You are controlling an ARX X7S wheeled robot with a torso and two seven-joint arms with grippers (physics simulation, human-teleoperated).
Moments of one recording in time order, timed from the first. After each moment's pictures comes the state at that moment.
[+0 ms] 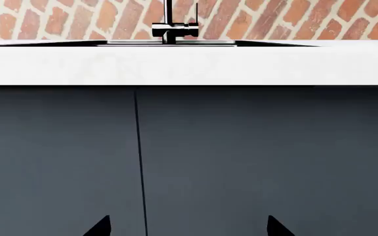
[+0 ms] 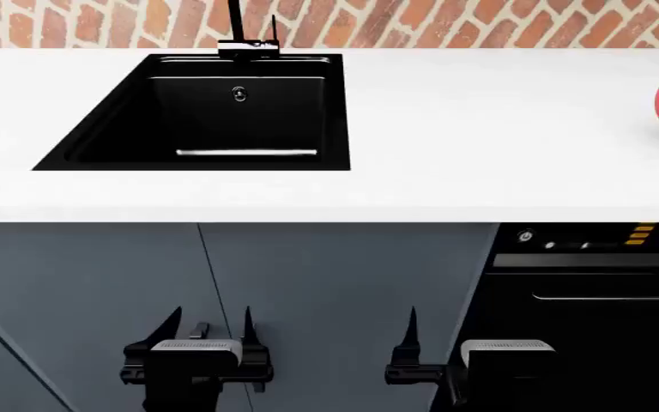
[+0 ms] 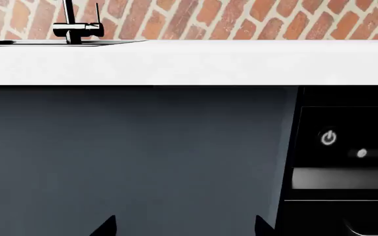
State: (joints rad) left arm 0.00 0.00 0.00 0.00 0.00 0.00 0.00; right arm 0.00 0.00 0.00 0.00 0.00 0.00 0.00
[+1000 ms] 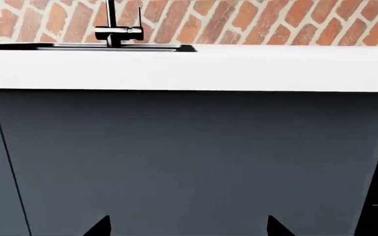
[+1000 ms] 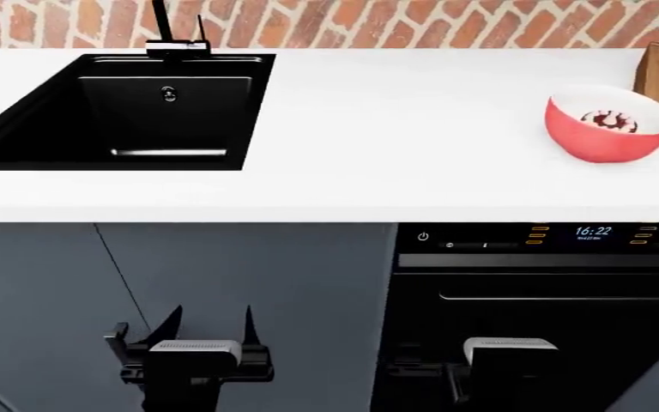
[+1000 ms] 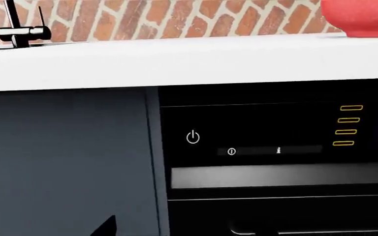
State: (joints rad) left arm 0.00 -0.08 0.10 0.00 -0.09 0.02 -0.09; right arm 0.01 0.08 -0.09 -0.02 0.12 0.02 0.09
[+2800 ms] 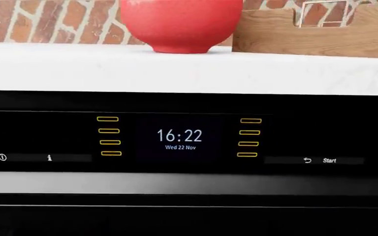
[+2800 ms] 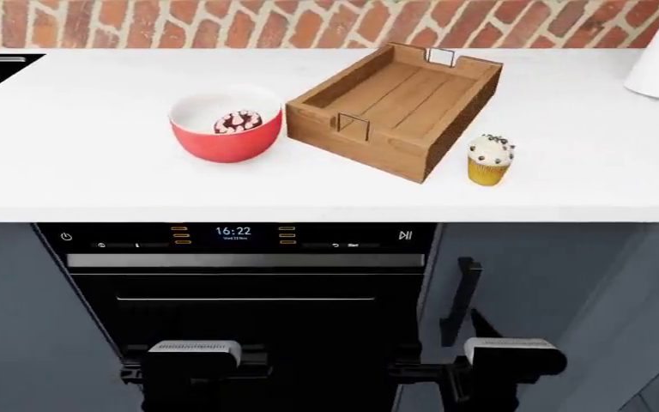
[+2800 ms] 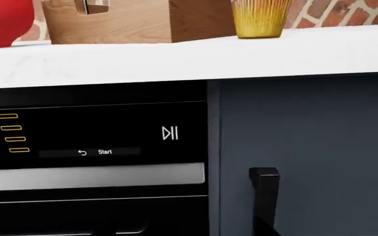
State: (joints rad) left arm 0.00 -0.15 0.18 0.01 -0.17 0.03 -0.17; right arm 0.01 0.15 -0.17 -0.02 0.20 0.03 0.17
